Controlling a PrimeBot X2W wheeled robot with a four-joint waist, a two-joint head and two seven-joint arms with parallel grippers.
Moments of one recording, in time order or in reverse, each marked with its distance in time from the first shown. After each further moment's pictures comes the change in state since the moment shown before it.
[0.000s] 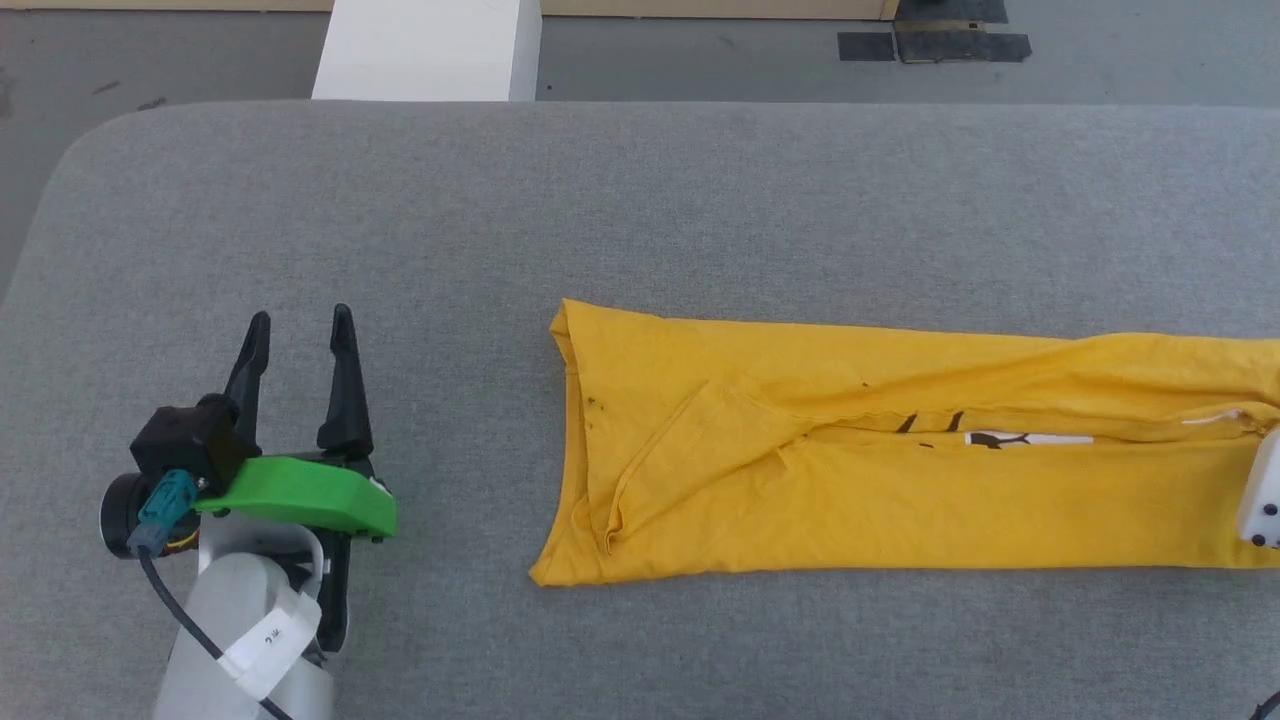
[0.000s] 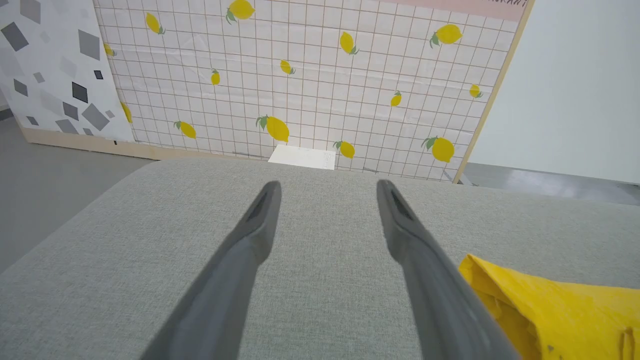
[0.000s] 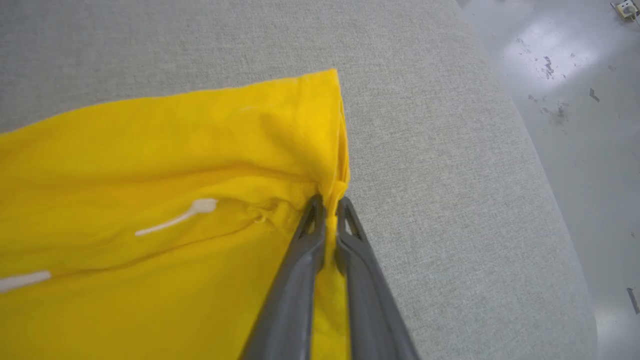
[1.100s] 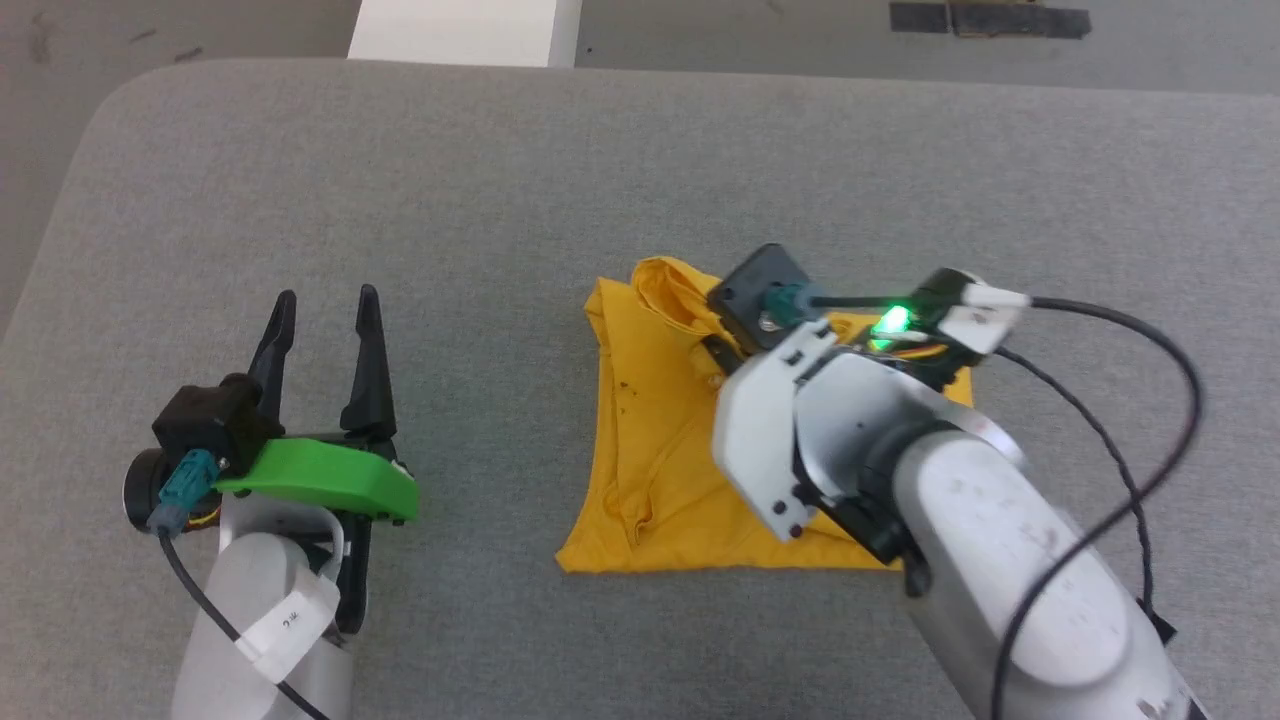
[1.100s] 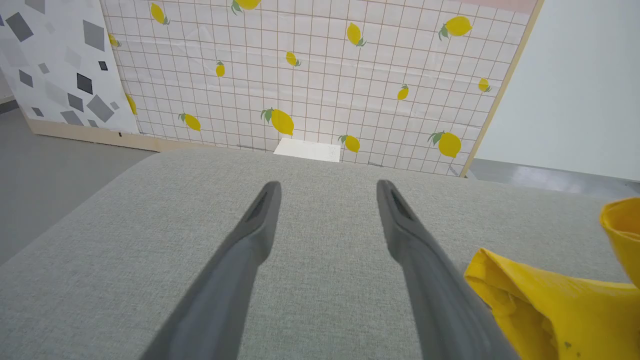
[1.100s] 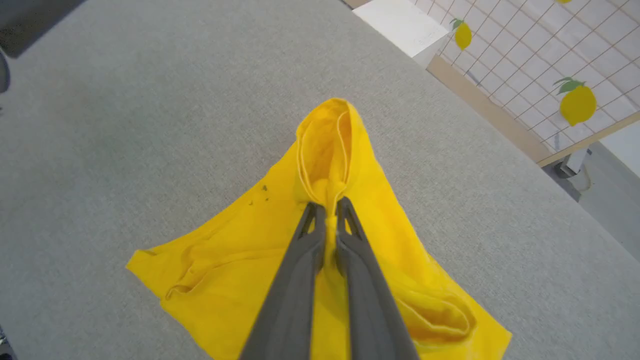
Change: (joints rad) left arm -0.033 -0.026 -0.007 0.011 0.017 -0.026 0.000; right arm -0.152 0.063 1.048 -0.338 0.323 0.000 0.261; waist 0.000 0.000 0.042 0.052
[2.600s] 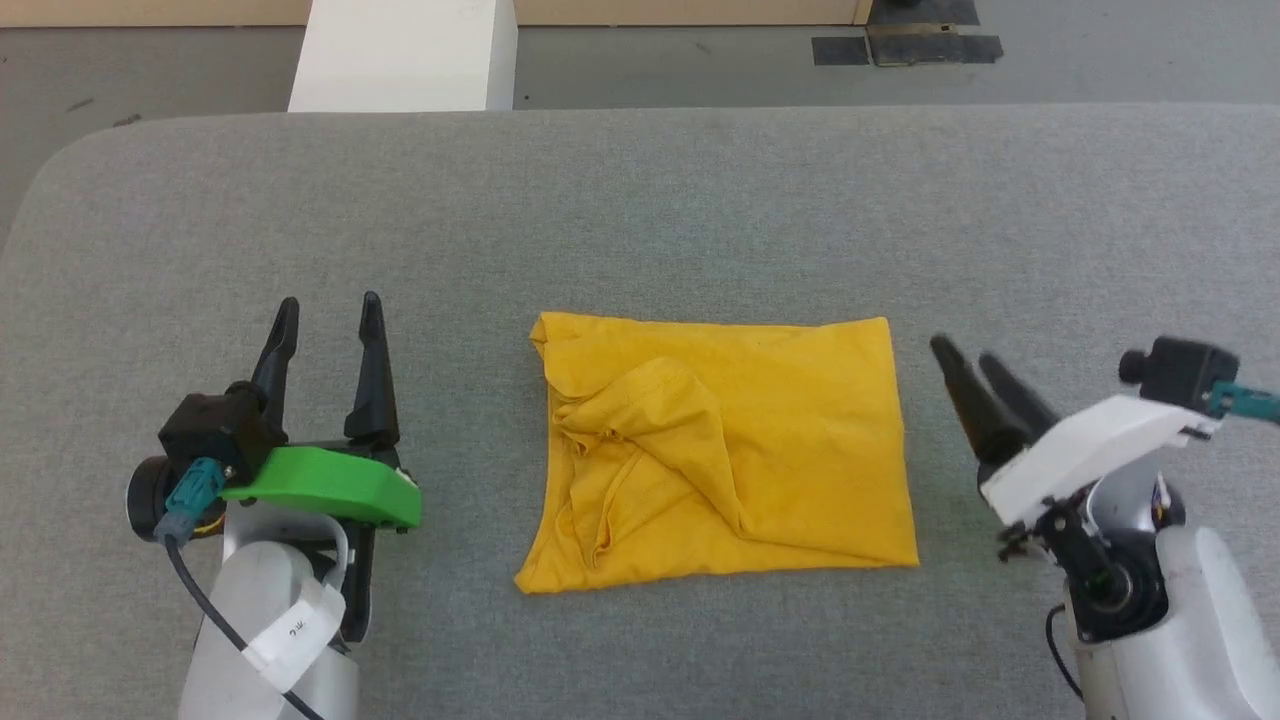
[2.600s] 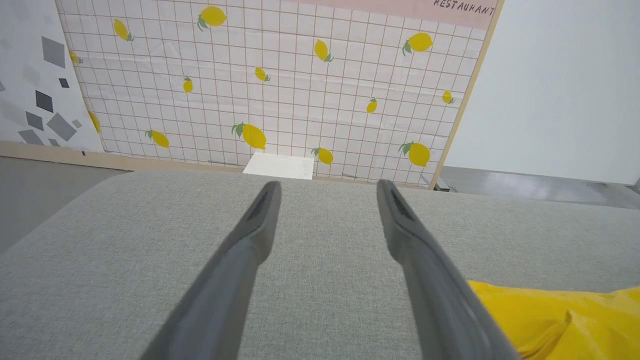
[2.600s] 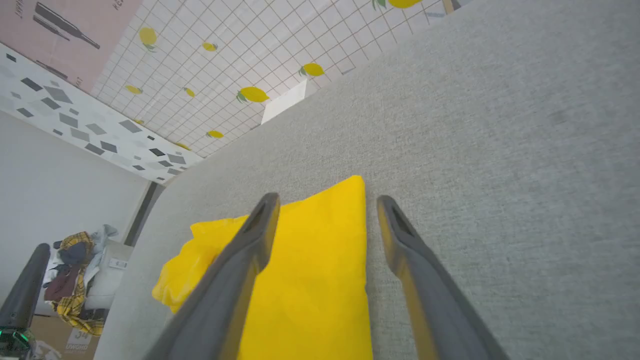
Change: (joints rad) left arm 0.013 -0.021 0.020 -0.010 0.032 -0.008 0.000; right arm 0.241 0.020 -0.545 0.224 0.573 -0.001 -0.474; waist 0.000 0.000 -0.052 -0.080
